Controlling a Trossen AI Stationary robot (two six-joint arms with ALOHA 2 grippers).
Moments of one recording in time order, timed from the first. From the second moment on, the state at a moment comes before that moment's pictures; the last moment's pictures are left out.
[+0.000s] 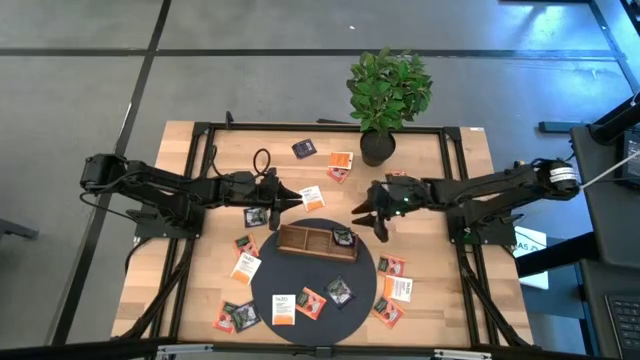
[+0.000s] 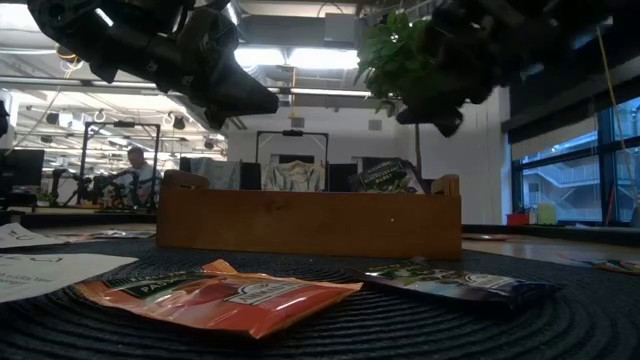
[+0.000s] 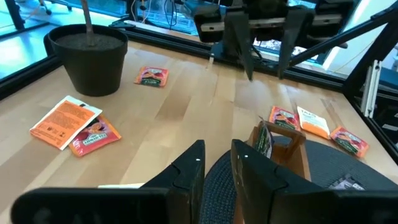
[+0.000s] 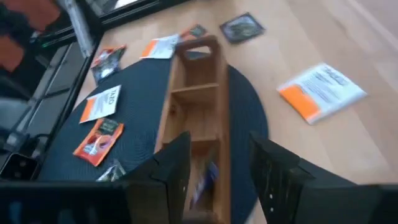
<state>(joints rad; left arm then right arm) 0.06 1.22 0.45 0.50 -0.06 -0.22 0.00 1.28 0.65 0.11 -0.16 0.26</state>
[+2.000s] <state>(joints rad) 0.06 1.22 0.45 0.47 -0.06 -0.20 0.18 1.42 0.71 0.12 0.06 0.34</state>
